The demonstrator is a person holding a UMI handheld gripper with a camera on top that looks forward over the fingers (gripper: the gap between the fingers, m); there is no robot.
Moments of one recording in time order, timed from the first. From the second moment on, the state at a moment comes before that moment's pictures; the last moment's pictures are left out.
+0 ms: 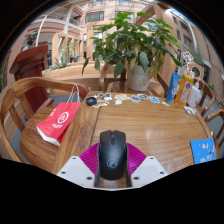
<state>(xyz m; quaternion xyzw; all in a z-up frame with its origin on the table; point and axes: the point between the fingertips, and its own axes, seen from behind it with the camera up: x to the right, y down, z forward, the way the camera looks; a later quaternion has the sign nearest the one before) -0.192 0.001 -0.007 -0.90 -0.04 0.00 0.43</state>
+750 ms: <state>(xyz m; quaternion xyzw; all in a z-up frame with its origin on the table) 0.108 -0.068 0.150 -0.84 0.01 -0.01 0.54</state>
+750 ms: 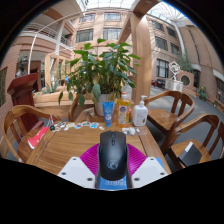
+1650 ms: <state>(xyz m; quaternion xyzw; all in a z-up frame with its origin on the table) 0.171 -0.196 0.105 -0.88 0.05 -0.07 0.48</state>
